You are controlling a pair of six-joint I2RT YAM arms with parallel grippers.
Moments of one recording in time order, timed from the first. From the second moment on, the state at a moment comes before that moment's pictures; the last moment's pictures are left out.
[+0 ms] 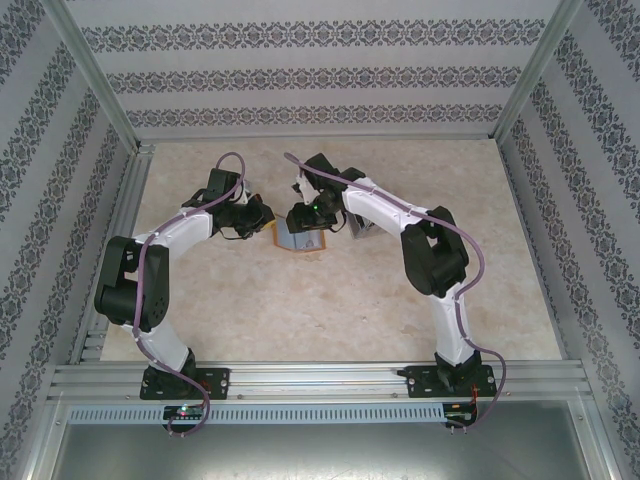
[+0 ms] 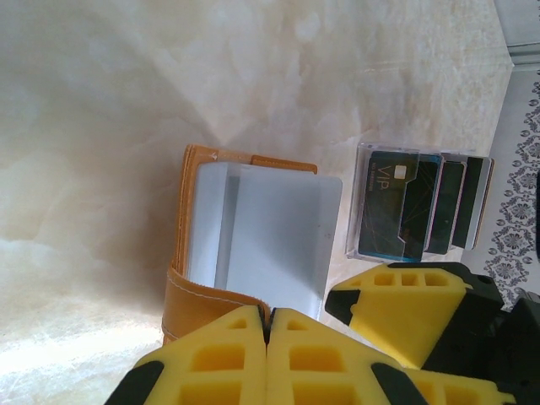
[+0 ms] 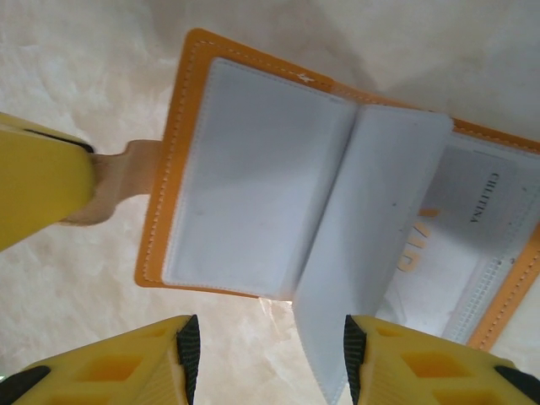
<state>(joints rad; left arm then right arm) -0.19 1.71 1.09 -0.28 0.55 -0.82 0.61 2.14 1.77 -0.79 -0.38 0.34</state>
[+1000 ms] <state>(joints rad) -0.19 1.73 1.00 -0.26 0.50 -0.79 0.62 2.22 1.80 -0.82 -0.32 0.34</state>
